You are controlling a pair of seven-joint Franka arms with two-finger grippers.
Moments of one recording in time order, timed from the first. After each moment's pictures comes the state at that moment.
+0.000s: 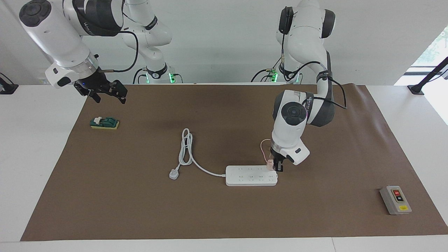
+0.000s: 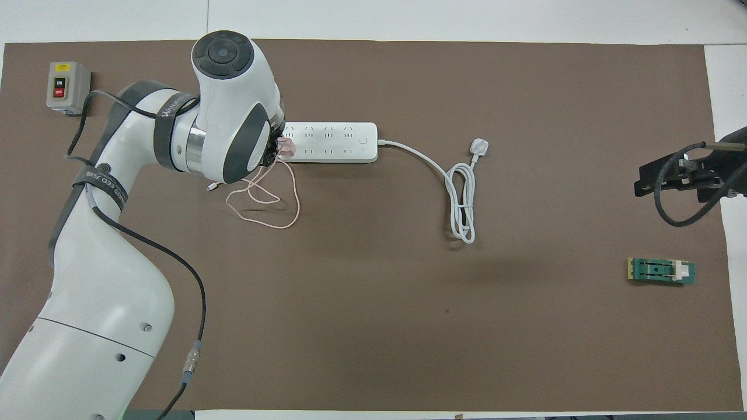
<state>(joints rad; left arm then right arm) -0.51 0.59 0.12 -1.38 -0.02 1.95 -1.72 0.12 0.02 -0.18 -1.63 0.05 1.53 0.05</state>
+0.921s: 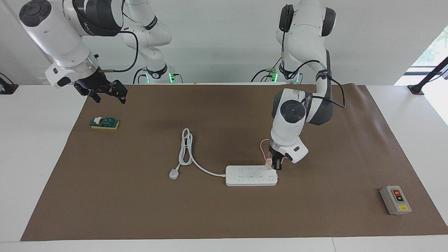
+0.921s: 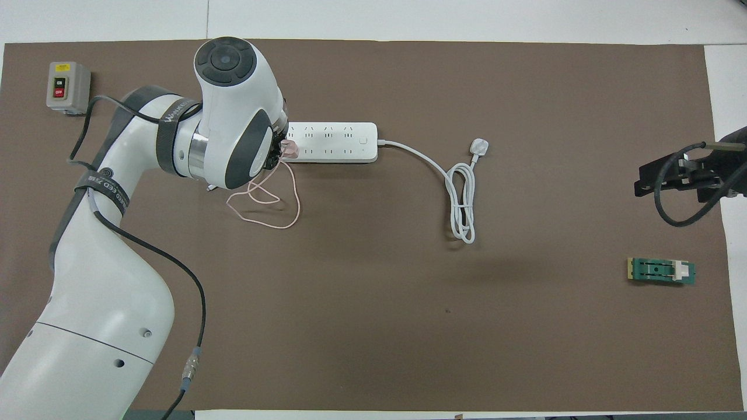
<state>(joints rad) -0.51 0.58 0.12 -1.41 -0.02 1.97 -1.72 0.12 0.02 -0.18 -1.63 0.05 1.53 0.05</state>
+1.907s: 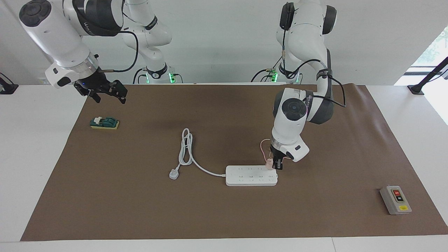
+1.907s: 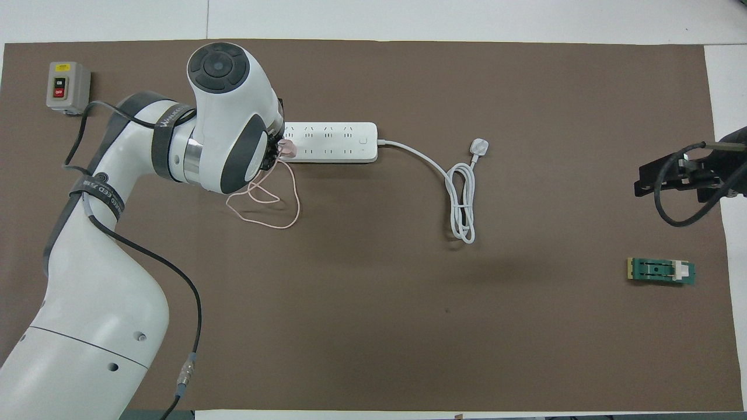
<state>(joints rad) -0.51 0.55 0.12 -1.46 -0.02 2.02 -1.71 0.12 0.02 -0.18 -1.63 0.05 1.53 0.05</state>
